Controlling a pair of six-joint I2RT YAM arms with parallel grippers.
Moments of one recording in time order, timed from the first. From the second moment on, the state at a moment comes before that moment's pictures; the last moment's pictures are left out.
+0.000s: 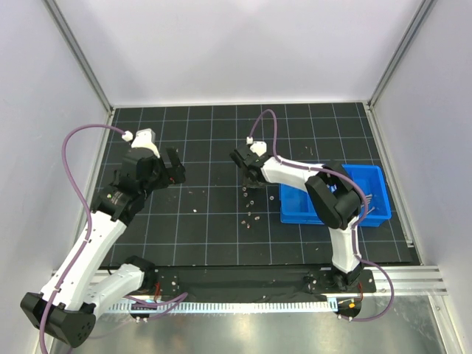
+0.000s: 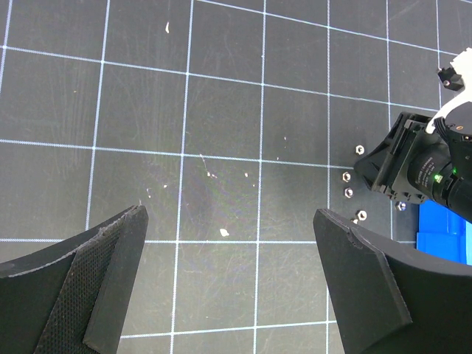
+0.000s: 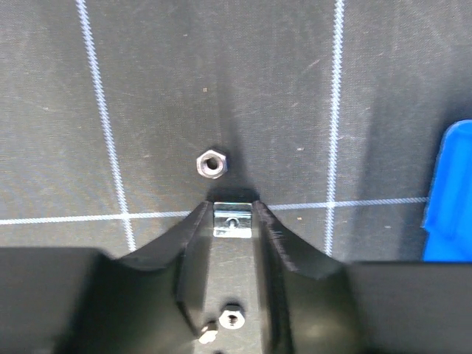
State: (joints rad) left arm -0.39 0.92 0.99 -0.64 -0.22 -0.44; right arm 0.73 2.01 1.38 -0.52 0.39 0.72
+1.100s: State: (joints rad) left arm -0.39 0.91 0.99 -0.64 -0.22 -0.44; right arm 0.10 1.29 1.02 -0.61 0.46 0.60
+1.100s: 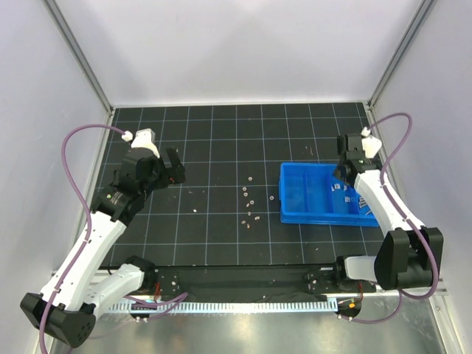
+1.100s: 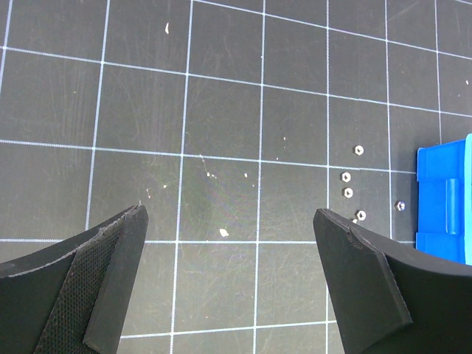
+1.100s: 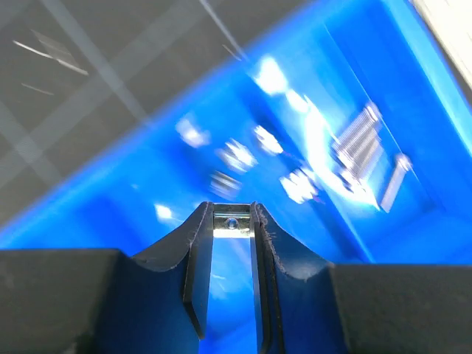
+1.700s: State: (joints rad) left arm -0.39 0.91 0.99 -0.64 -0.22 -0.44; right arm 0.13 1.31 1.01 -0.65 0.38 0.57
